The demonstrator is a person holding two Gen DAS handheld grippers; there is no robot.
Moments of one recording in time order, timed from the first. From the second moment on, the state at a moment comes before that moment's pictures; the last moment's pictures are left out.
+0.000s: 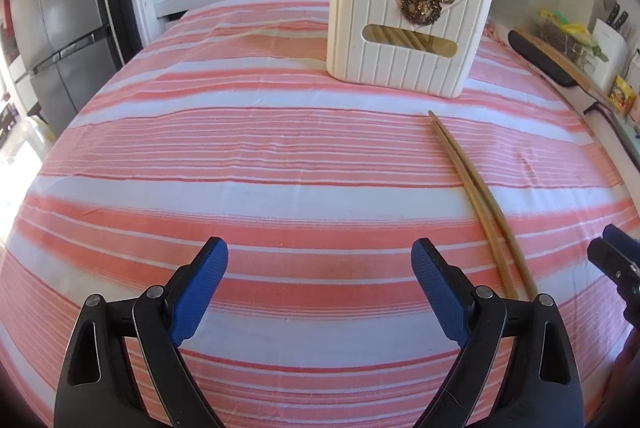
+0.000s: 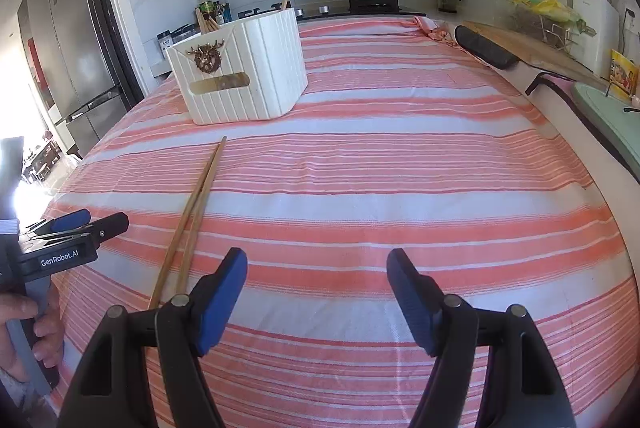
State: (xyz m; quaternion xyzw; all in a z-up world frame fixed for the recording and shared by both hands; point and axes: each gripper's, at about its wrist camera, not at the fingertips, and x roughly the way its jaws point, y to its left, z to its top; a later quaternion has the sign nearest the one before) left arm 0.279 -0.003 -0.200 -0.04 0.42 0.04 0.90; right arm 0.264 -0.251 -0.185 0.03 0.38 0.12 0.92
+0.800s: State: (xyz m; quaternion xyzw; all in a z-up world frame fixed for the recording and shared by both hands) left arm 0.281 0.015 -0.205 -0.11 0.42 0.01 0.90; right arm 0.288 -0.167 -0.196 -0.03 0.45 0.24 0.86
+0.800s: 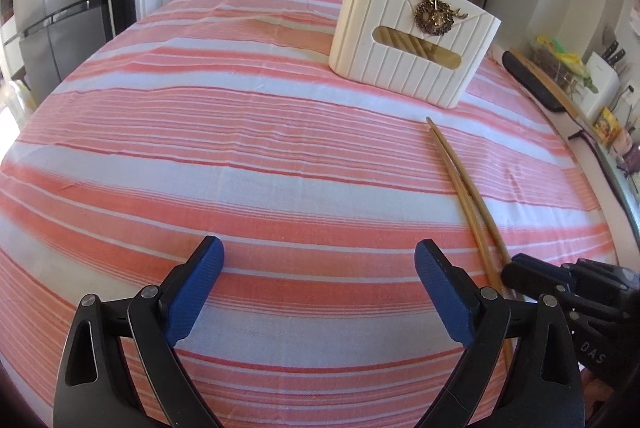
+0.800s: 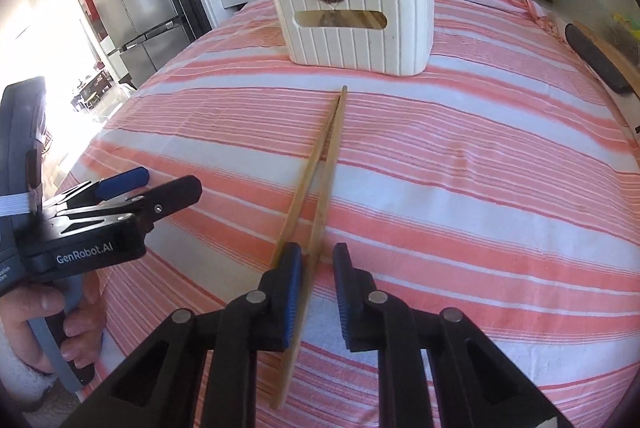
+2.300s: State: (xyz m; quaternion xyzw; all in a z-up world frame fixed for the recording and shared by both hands) left arm 0.258 0.046 -0.196 -0.04 0.49 -0.03 0.87; right arm 0.254 -0.252 -0.190 -0.05 0.48 0.17 0.86
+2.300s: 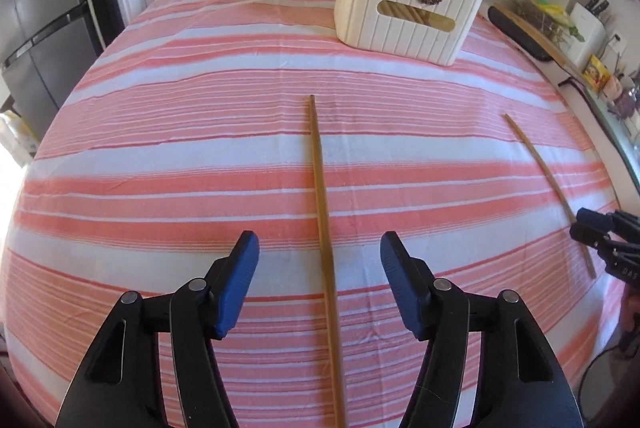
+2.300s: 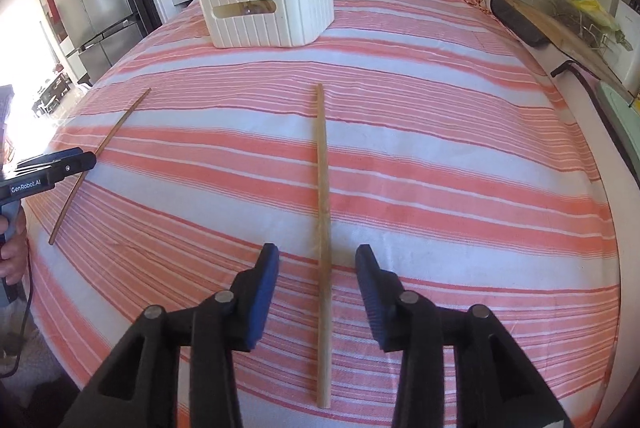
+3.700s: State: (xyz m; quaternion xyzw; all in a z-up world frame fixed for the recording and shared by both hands) left arm 0.249 0.072 -0.037 -0.07 0.31 -0.12 0.94; right arm 0.267 -0.235 -0.016 -0.02 0.25 0.24 0.94
